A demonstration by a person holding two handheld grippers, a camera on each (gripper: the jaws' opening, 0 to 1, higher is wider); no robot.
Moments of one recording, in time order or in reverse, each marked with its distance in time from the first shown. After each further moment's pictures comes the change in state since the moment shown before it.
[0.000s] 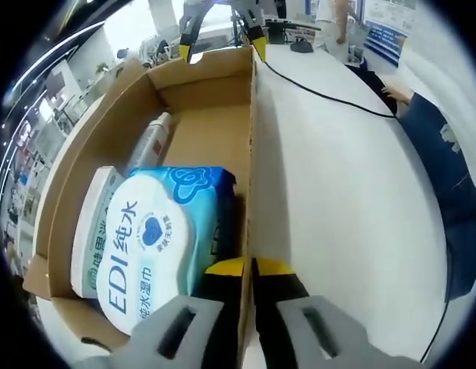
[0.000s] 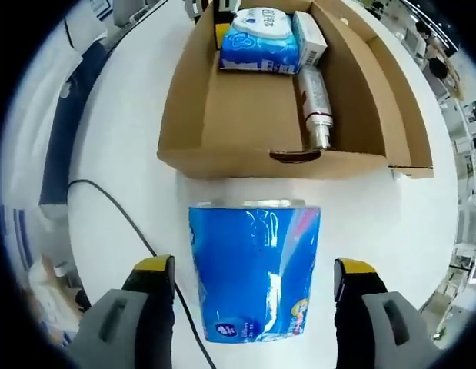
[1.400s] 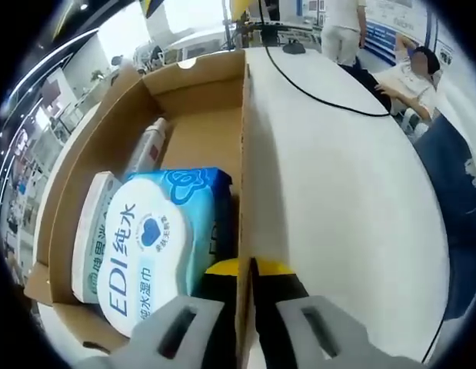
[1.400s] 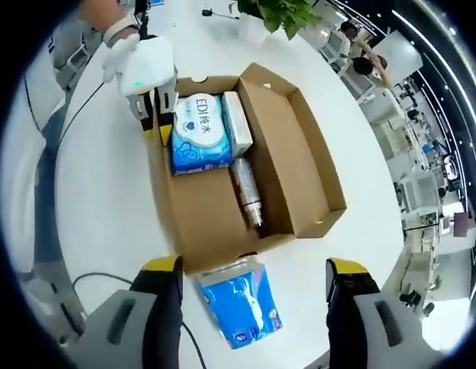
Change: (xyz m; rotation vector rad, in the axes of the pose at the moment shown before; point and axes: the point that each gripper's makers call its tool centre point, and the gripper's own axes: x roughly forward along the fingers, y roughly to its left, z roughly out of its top) left arm 0.000 -0.001 -0.002 0.043 -0.025 -0.014; right arm -0.097 -0.011 0.098 0.198 -0.146 -0.305
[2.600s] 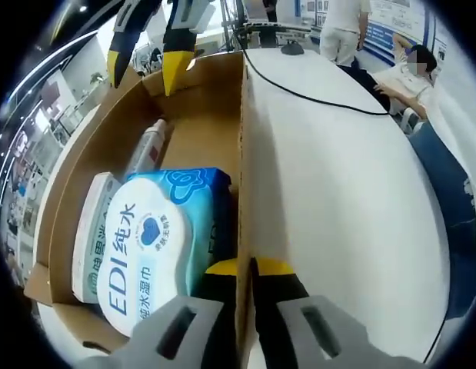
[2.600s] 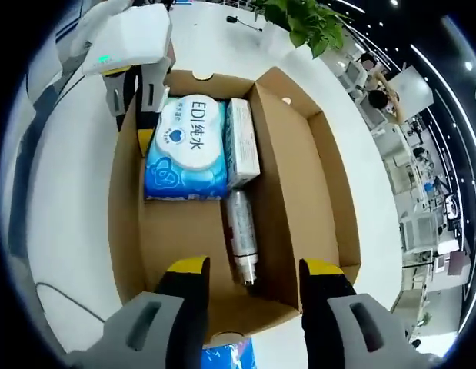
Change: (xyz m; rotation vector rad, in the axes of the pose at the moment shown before) left arm 0.000 0.001 -0.001 0.001 -0.006 -0.001; right arm 0.084 -0.003 0.051 -0.136 -0.121 -0.013
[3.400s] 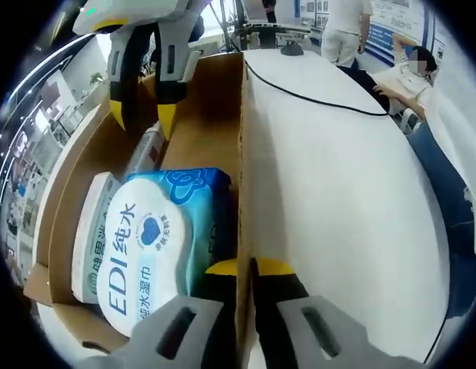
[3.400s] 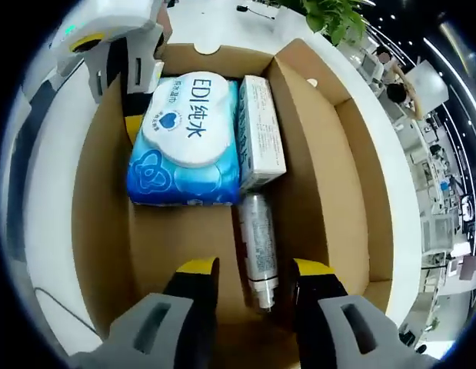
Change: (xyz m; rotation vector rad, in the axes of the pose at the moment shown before) left arm 0.001 -0.002 -0.001 0.003 -0.006 -0.002; right arm 0.053 0.015 -0.003 0.000 0.033 0.102
